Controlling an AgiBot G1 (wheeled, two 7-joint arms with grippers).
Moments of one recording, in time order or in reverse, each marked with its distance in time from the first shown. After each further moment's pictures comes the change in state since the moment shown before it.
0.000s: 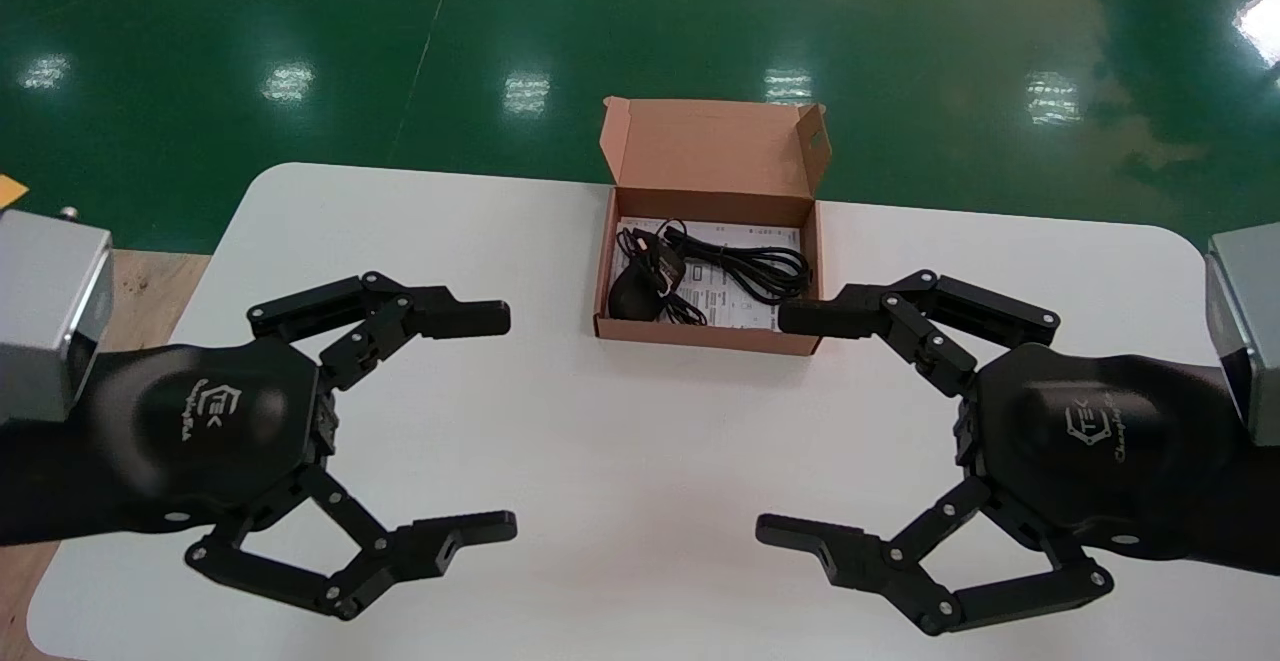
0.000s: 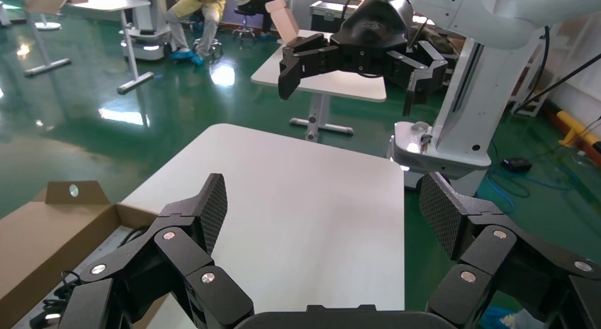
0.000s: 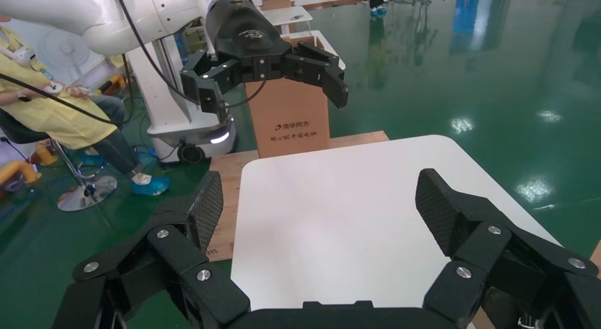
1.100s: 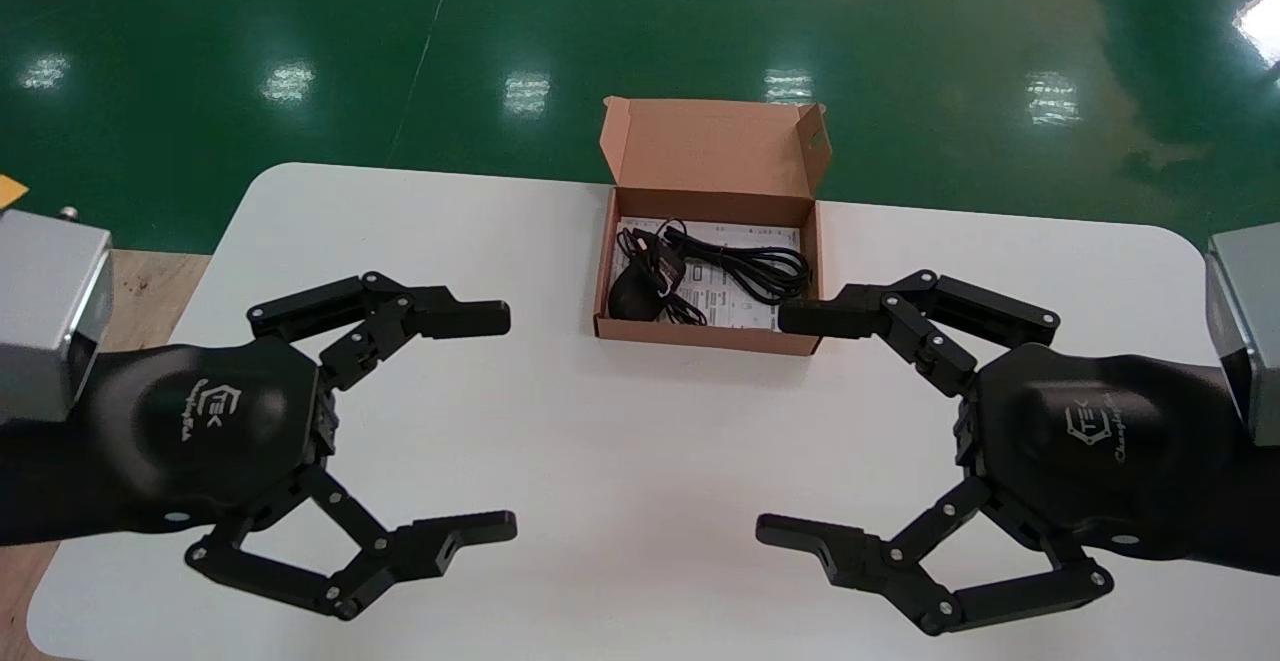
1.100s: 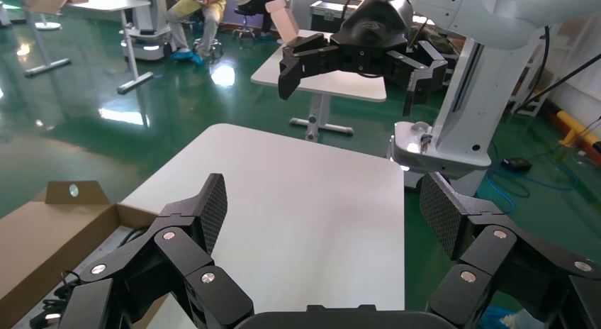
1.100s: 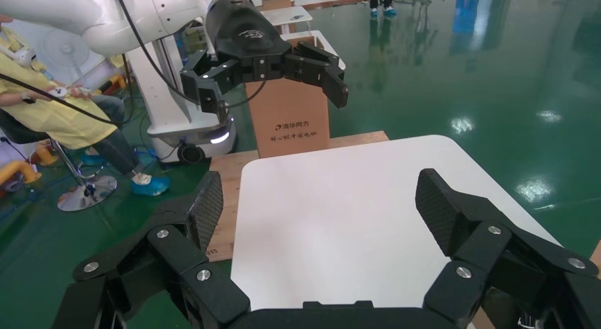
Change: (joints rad) left arm 0.000 0.000 0.000 0.000 0.000 0.000 0.000; right arm 0.000 0.000 0.000 0.000 0.000 0.000 0.000
